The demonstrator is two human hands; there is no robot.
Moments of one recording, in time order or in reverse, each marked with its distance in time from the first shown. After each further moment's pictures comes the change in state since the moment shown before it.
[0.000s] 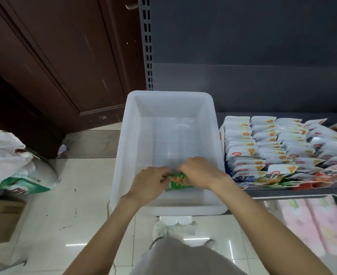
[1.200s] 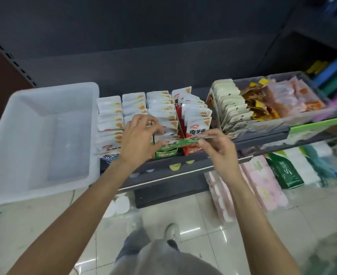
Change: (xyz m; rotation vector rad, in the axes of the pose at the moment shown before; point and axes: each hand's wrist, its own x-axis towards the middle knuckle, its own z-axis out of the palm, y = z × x) left_hand 0.047 0.279 0.132 0.370 0.402 0.478; right_hand -0.291 0.213 0.109 1.329 1.066 0.294
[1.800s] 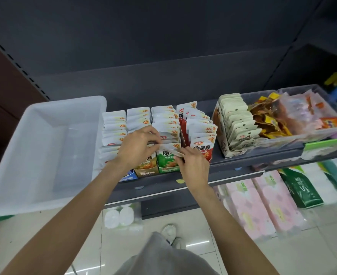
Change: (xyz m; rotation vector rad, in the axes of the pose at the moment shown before) left_hand 0.031 -0.023 0.000 -0.156 -0.108 -0.025; right_hand 0.038 0.051 0.067 -0.907 0.101 -0.311
